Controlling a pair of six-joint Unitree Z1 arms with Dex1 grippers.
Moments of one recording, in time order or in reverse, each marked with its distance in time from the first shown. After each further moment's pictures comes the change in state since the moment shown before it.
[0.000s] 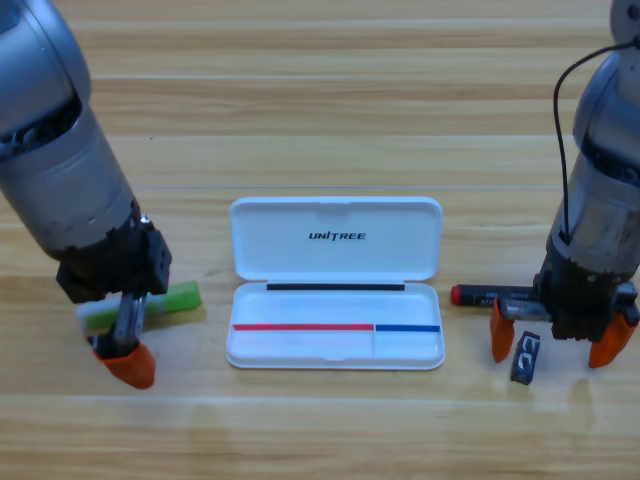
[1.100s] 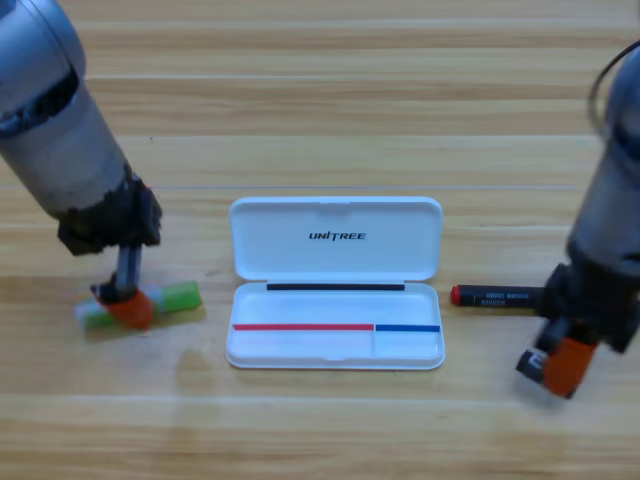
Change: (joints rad) arm 0 0.103 0.019 0.009 -0.109 0.079 0.068; arm 1 0.001 -0.061 0.012 0.074 0.120 -1.014
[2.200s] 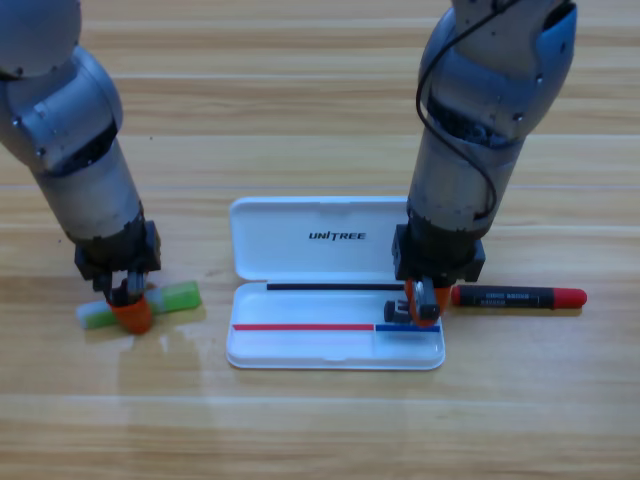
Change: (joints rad) arm 0 0.120 0.197 0.044 -0.141 0.010 0.038; arm 1 0.151 0.240 -0.465 0.105 -0.141 -0.504
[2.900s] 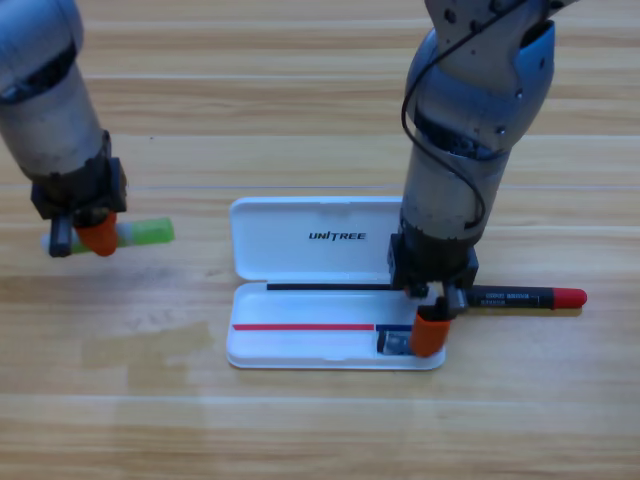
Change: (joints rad) arm 0 -0.005 -0.119 -0.134 0.207 0.094 0.009; arm 1 0.003 0.034 -0.019 0.006 -0.004 0.000
